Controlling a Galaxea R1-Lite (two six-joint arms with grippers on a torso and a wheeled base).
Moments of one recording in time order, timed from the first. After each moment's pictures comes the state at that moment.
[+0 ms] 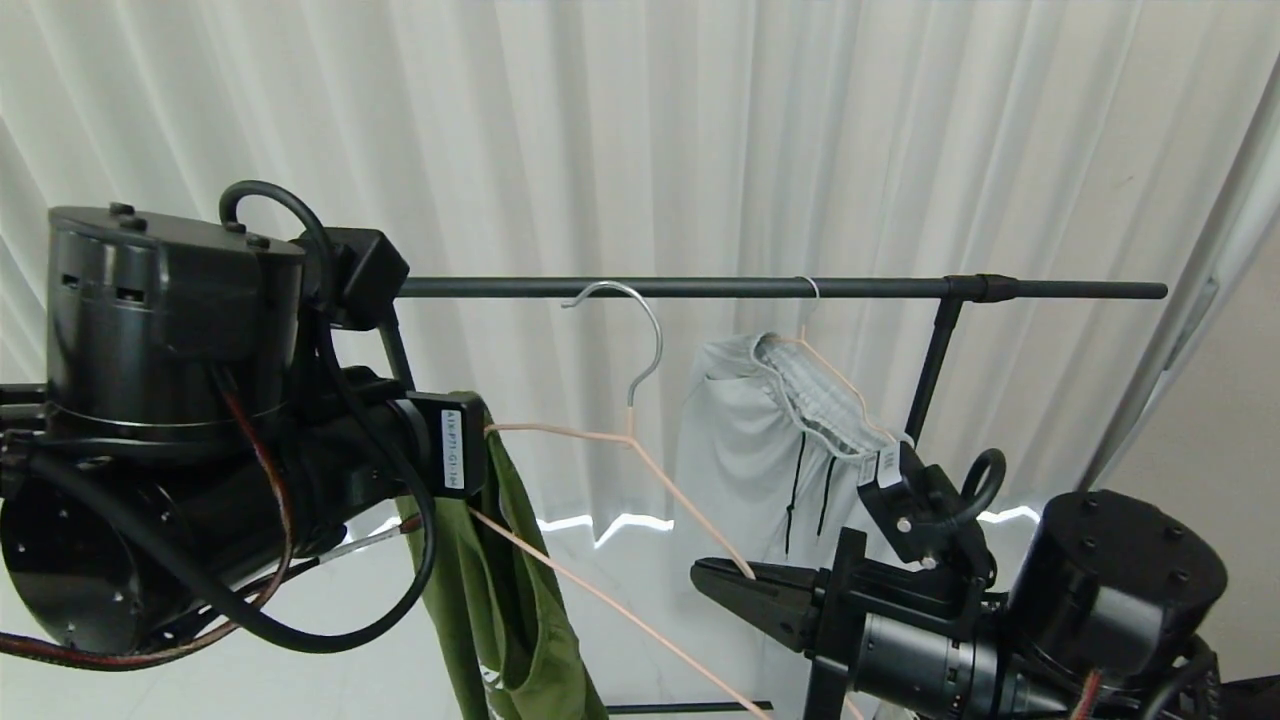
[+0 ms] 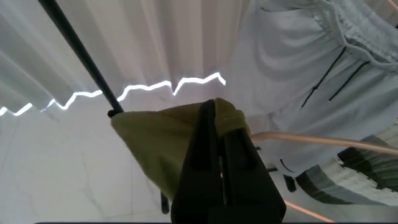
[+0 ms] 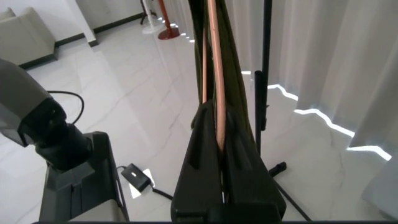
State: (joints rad) left arm -0.67 1.40 -0.91 -0.06 0.45 -0.17; right arm 0.96 1.79 -0.43 -1.32 0.29 0.25
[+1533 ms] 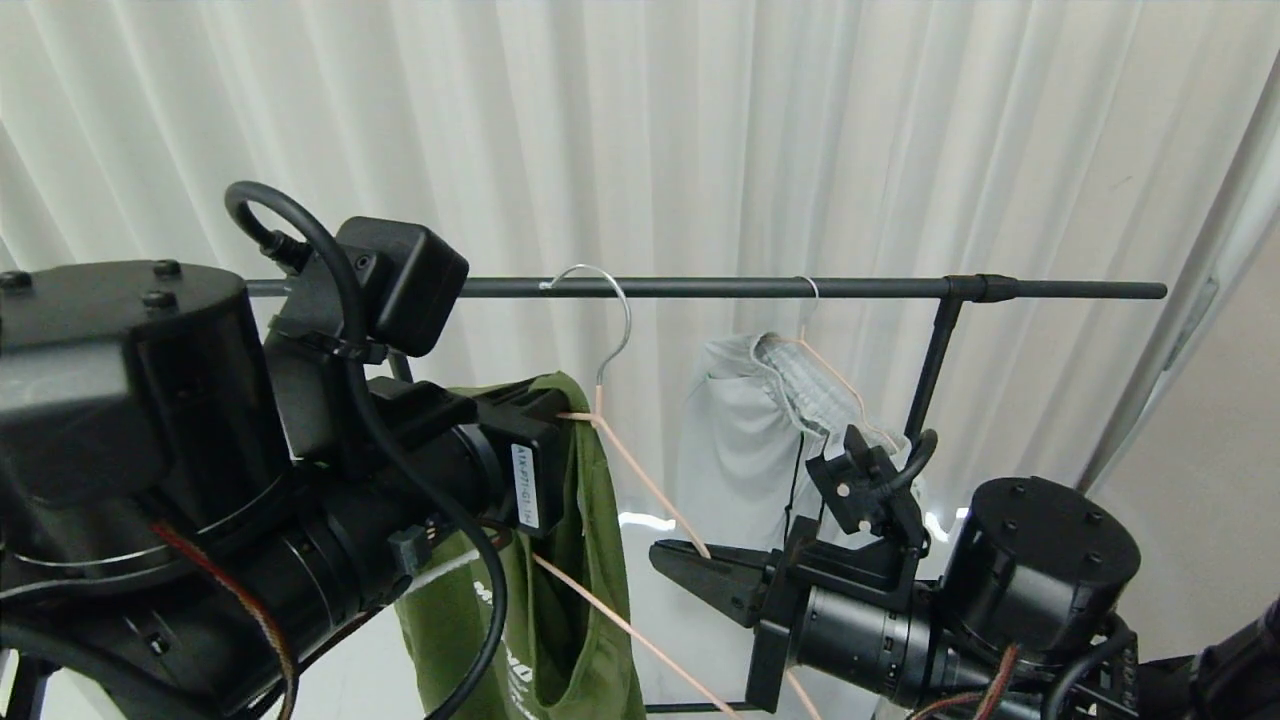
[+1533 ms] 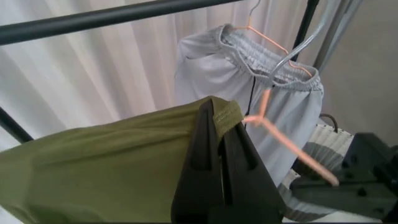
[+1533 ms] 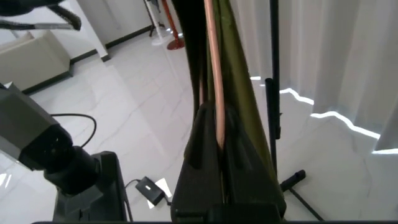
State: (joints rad) left arm -0.84 1.40 -0.75 -0.50 0.40 -0.01; right arm 0.98 1.88 -0.53 -1.35 0.28 0.34
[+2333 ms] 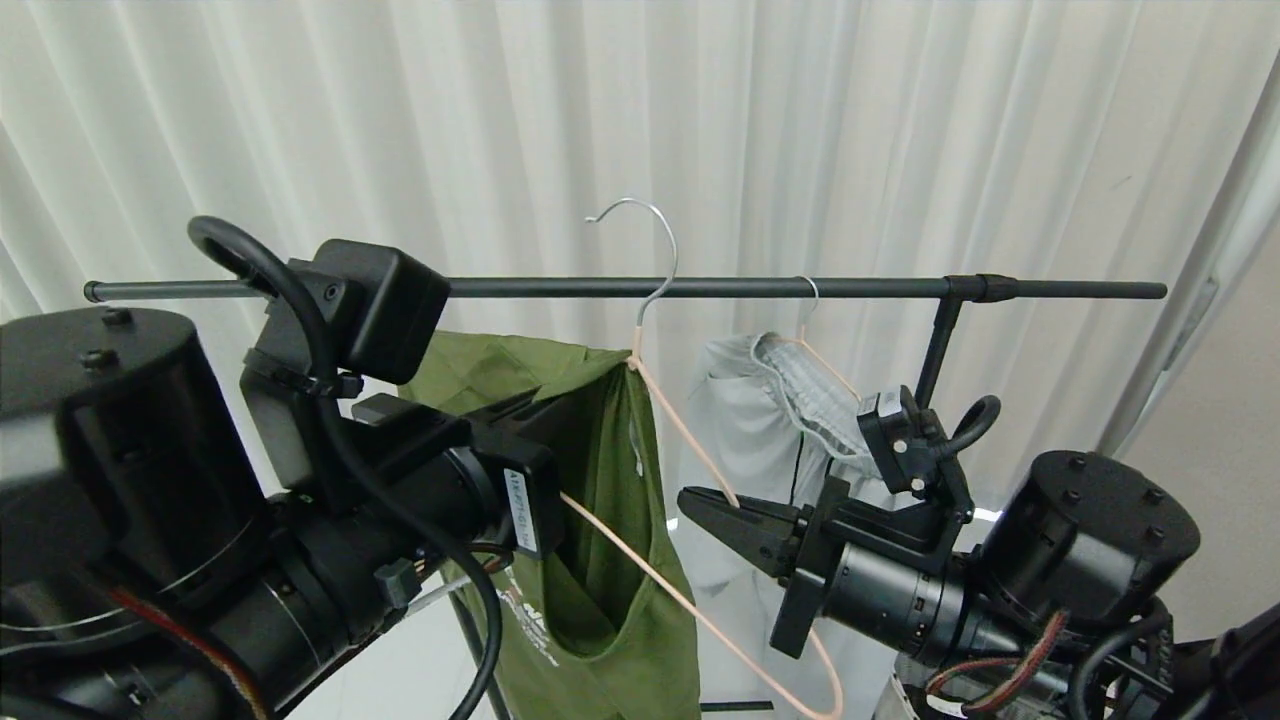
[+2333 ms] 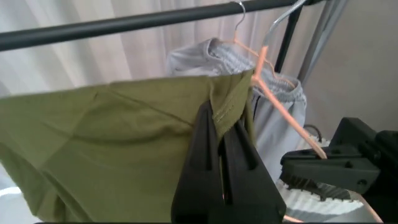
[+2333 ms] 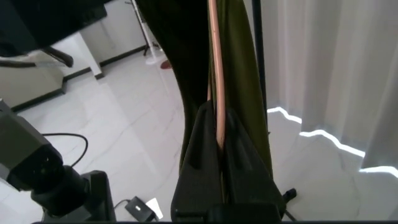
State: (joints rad) left arm -0.85 1.39 -0.66 -0.63 0.36 -0.01; right arm 0.92 1.84 -0.52 -1.44 0.28 0.33
